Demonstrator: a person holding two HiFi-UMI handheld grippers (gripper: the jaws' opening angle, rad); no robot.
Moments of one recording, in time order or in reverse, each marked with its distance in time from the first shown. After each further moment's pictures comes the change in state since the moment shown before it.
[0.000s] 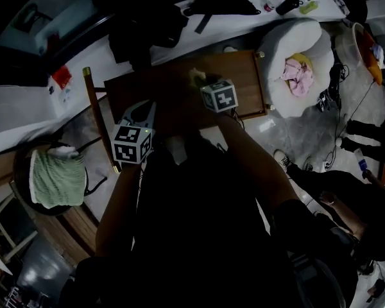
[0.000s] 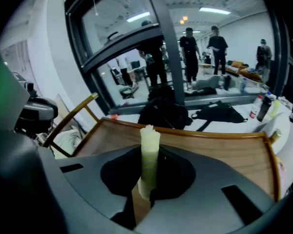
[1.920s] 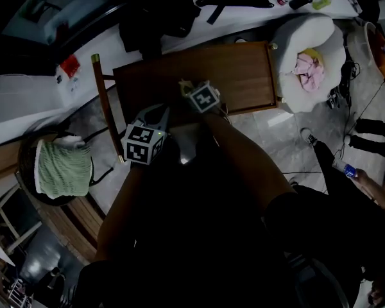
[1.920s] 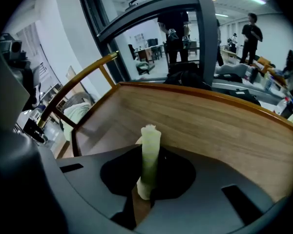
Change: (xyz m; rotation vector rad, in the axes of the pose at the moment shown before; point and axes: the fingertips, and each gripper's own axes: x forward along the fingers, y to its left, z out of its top) left arm -0.010 -0.017 -0.055 -0.014 0.104 -0.057; right arm 0.063 0.096 -0.075 -0.164 0.253 0.142
